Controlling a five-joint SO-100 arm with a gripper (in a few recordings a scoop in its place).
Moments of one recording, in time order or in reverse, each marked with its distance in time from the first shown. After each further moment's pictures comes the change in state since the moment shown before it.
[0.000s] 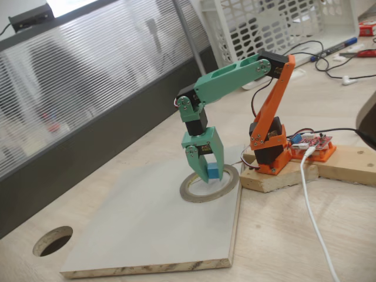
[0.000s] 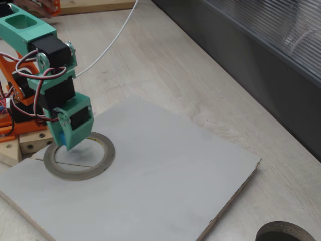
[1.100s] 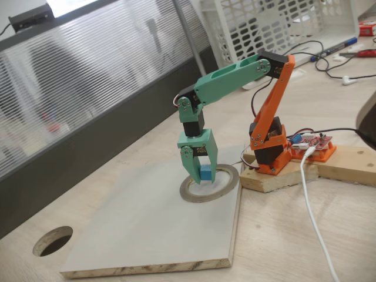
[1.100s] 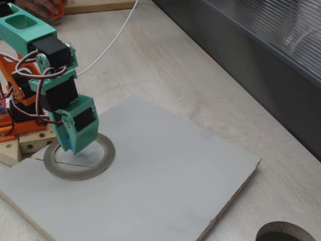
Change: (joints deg) arm 0.0 -0.2 0.4 -6.3 0.0
